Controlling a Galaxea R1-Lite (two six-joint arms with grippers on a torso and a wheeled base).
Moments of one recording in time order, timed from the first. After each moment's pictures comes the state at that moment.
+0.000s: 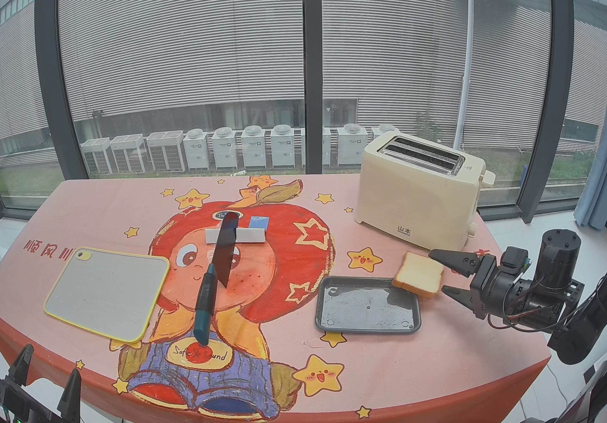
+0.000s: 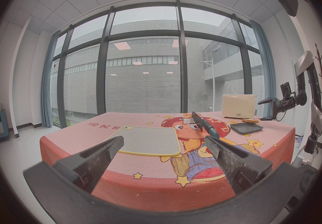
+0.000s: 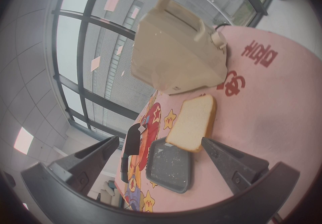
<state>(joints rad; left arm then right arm) -0.01 0.04 -0.02 0.00 0.00 0.00 0.37 1.81 -0.20 -1.27 0.27 1.06</state>
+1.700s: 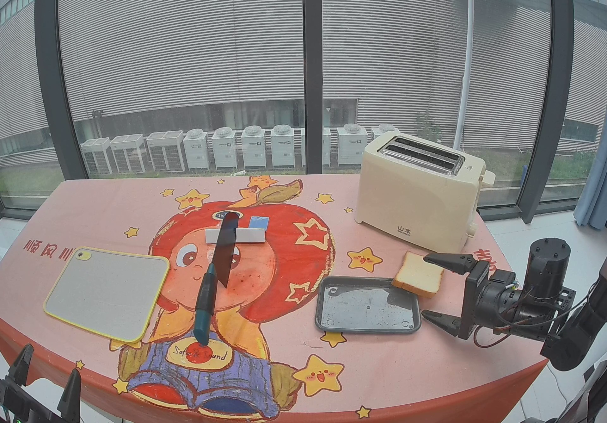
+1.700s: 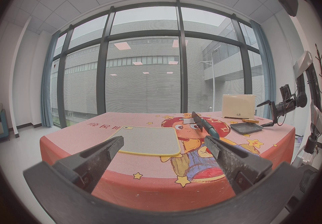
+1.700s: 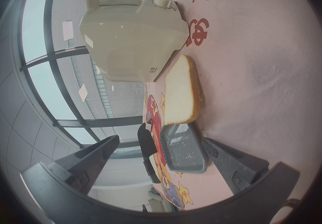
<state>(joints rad) -0.01 0.04 -0.02 0.00 0.00 0.00 0.41 1.85 -0.19 -1.29 0.27 1.53</state>
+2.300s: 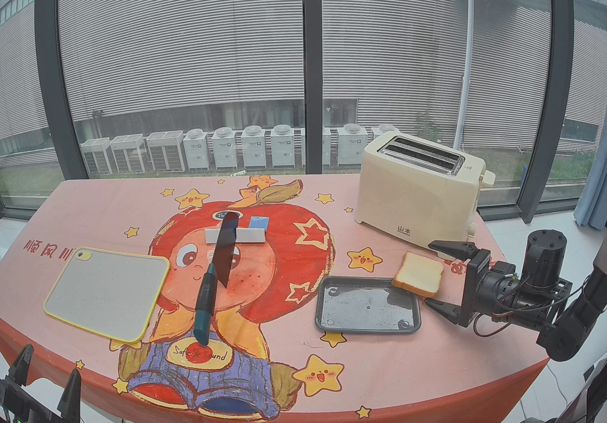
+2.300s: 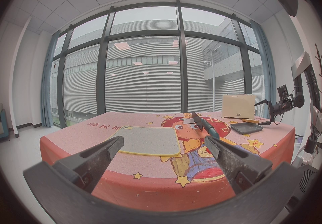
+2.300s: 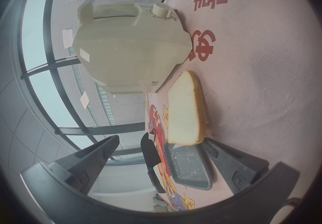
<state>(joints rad) -0.01 0.04 -0.02 0.00 0.00 0.00 0.37 1.89 -0.24 -1.29 0.27 1.55</state>
